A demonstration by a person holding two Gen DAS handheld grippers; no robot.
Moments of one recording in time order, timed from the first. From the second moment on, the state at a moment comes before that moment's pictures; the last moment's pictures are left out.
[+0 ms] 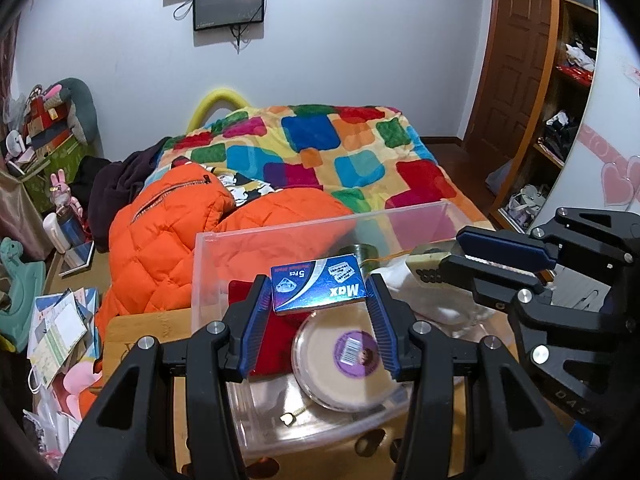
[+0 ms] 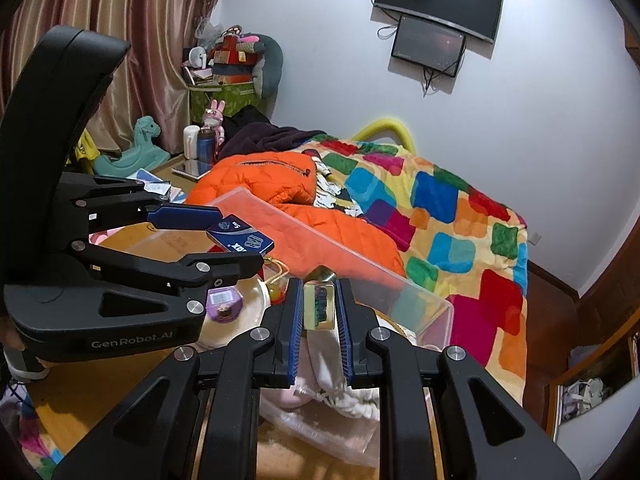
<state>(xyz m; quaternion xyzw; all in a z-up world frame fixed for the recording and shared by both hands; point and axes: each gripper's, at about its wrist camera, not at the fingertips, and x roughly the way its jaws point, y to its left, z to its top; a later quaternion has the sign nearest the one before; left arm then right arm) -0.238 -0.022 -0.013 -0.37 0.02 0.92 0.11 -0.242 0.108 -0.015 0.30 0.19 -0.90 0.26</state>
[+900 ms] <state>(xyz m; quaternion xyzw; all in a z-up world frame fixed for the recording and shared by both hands) -0.258 -0.030 -0.027 -0.39 0.01 0.92 0.10 -0.263 0.090 -0.050 0.33 0.23 -0.88 0.25</state>
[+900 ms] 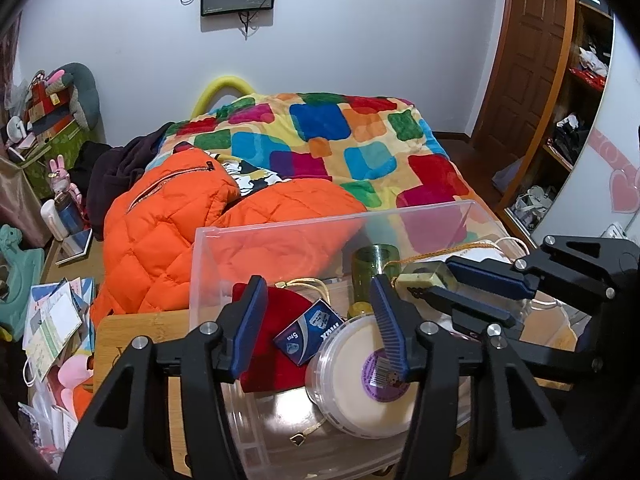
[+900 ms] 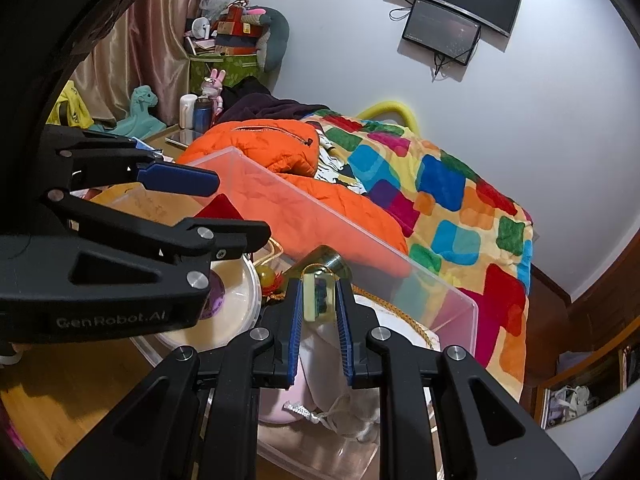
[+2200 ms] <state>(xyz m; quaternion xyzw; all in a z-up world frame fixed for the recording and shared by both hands) -0.197 -0.018 0.012 -0.33 0.03 0.94 0.10 -0.203 0.117 -0.019 0.26 0.25 -0.92 0.18</state>
